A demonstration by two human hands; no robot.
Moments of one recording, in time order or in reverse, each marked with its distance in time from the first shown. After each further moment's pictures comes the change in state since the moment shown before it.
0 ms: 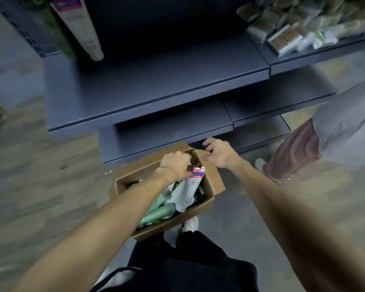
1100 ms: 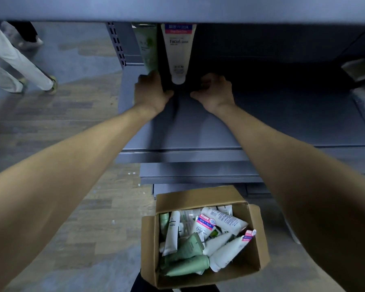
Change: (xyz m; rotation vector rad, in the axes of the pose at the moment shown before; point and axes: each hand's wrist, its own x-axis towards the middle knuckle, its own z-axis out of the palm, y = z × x) left_hand 0.046 -0.293 -0.183 -0.361 0.634 -0.602; right_hand 0.185 -0.319 -0.031 -0.003 0.293 -0.381
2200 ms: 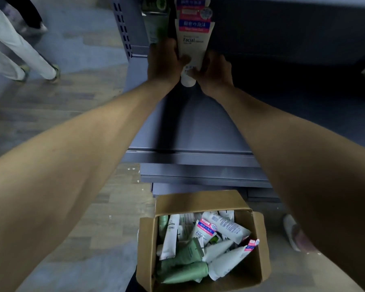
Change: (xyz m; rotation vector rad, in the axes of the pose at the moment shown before) left_hand 0.049 0.015 -0.001 -0.444 0.222 0.072; right_hand 0.042 -0.025 0.021 0.077 0.055 -0.120
